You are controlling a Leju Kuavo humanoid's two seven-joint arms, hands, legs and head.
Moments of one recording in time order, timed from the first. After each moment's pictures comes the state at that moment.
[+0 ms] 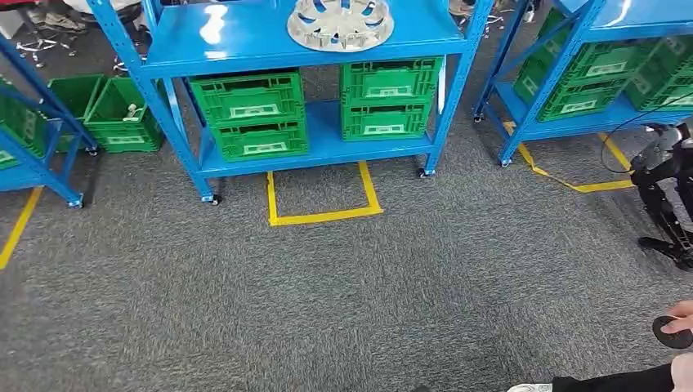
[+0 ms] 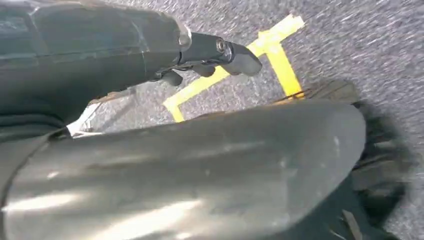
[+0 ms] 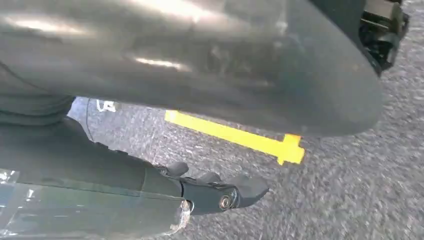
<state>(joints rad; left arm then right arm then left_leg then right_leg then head) -0.11 0.00 -0.76 -0.25 0.34 0.13 0.17 -0.12 -0.04 1.00 -0.22 -0.75 -0.16 0.10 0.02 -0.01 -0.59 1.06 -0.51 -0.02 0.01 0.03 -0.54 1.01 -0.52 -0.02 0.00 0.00</state>
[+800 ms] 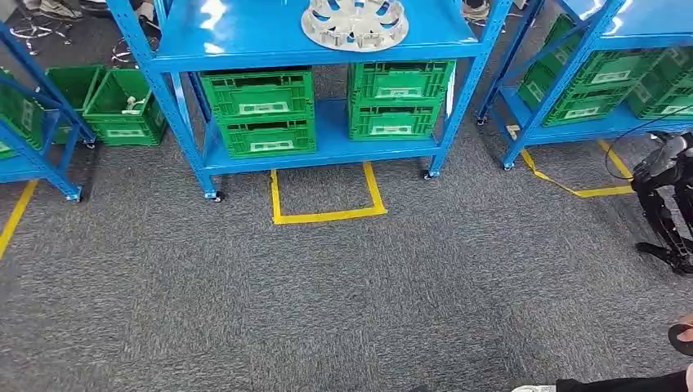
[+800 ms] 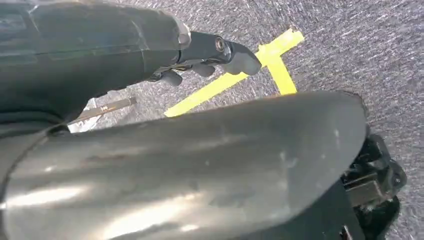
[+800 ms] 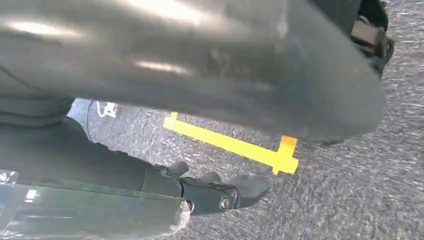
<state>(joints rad) -0.11 0.00 -0.78 -0.25 0.36 0.13 0.16 -0.12 -0.04 1.00 -0.22 -0.74 -0.16 0.10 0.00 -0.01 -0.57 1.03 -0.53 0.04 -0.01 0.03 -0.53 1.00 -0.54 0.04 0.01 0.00</state>
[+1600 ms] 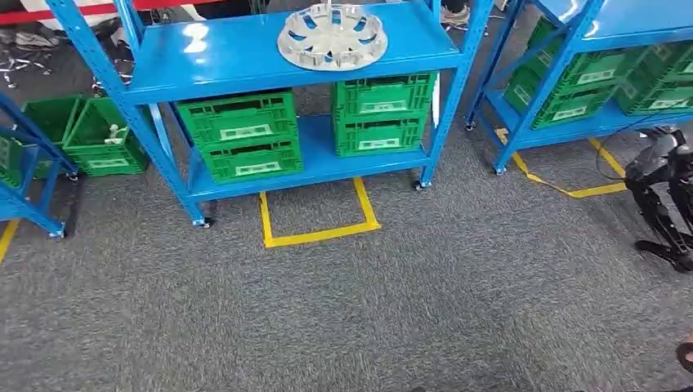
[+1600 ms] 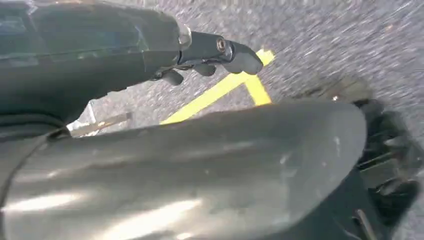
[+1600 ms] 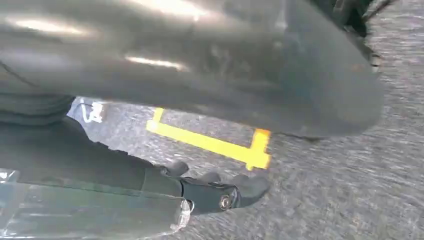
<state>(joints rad) -0.10 0.00 -0.79 -0.25 0.36 0.13 0.16 -0.12 -0.03 1.00 -0.22 -0.74 -0.15 0.11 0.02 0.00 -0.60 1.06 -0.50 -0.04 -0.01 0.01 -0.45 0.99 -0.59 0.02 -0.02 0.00</state>
